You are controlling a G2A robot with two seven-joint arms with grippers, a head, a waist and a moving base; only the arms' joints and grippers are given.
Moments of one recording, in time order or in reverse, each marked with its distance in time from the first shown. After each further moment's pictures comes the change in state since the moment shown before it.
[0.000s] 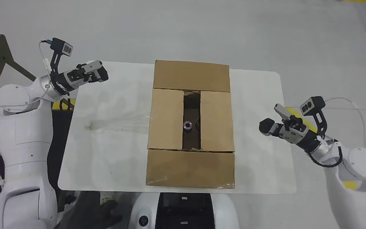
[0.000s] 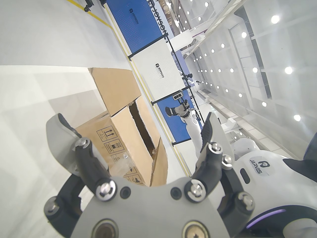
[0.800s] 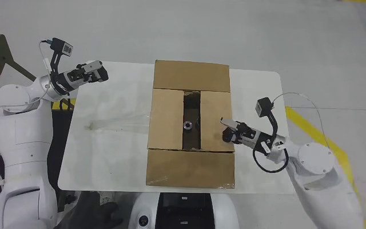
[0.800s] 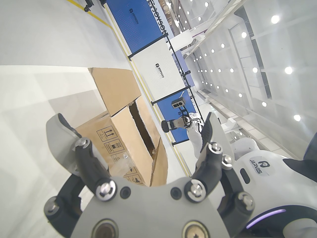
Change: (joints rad) left arm 0.000 0.000 0.000 0.000 0.000 0.000 0.000; right arm 0.136 -0.017 -0.363 -0.117 -0.262 0.124 -0.121
